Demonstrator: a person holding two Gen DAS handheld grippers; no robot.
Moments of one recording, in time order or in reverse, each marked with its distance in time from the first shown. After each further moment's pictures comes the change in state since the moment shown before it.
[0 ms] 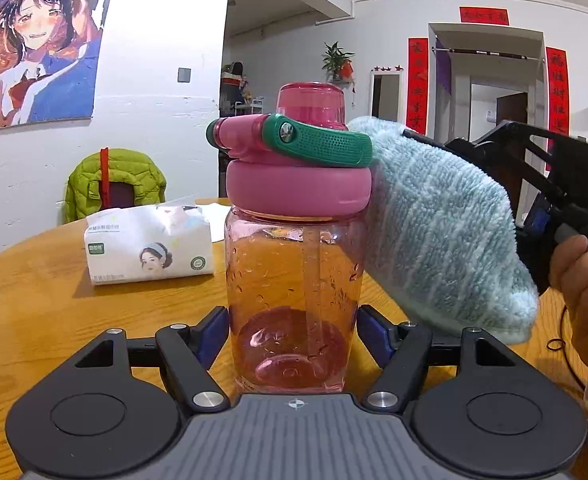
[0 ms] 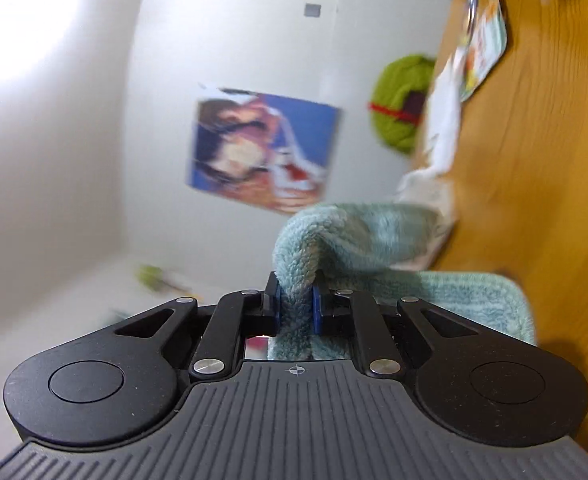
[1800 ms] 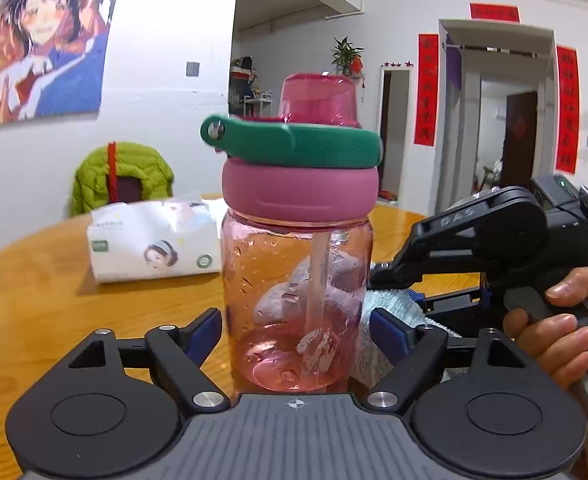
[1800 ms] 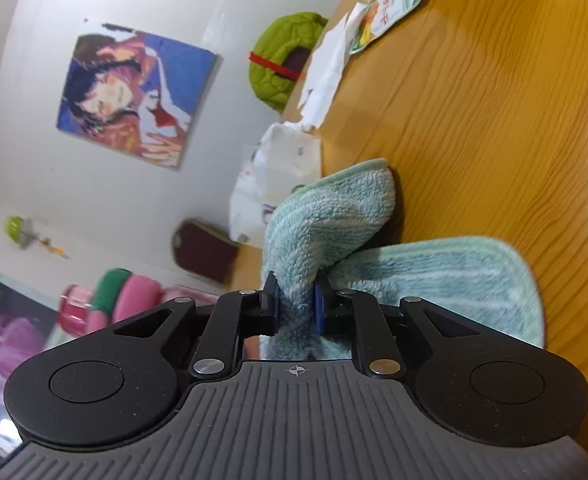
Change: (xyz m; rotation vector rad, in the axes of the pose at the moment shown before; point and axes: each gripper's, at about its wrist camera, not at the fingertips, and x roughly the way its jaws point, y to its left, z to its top) left arm 0.001 -0.005 0.005 0.004 0.018 0.044; right arm 0.055 -0.017 -0.007 -0.139 0.123 -0.528
